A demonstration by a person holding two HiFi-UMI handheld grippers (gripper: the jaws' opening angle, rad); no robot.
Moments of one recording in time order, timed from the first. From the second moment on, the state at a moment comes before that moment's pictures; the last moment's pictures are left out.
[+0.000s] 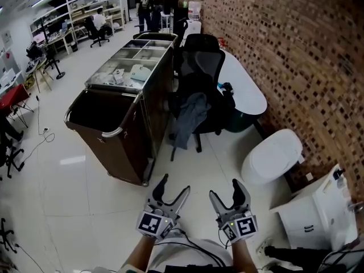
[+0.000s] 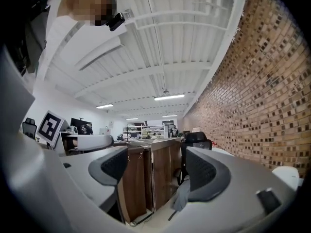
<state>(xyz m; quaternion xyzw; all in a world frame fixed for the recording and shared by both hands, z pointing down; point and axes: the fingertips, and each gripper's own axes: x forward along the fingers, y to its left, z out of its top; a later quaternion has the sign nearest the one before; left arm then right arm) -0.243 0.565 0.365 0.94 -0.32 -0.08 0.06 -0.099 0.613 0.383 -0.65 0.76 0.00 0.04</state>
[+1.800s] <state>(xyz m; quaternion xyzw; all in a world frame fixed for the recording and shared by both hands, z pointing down) -0.023 0.286 0.393 0.93 -0.37 0.02 0.05 0.147 0.320 0.422 -0.64 0.76 -0.06 0.10</state>
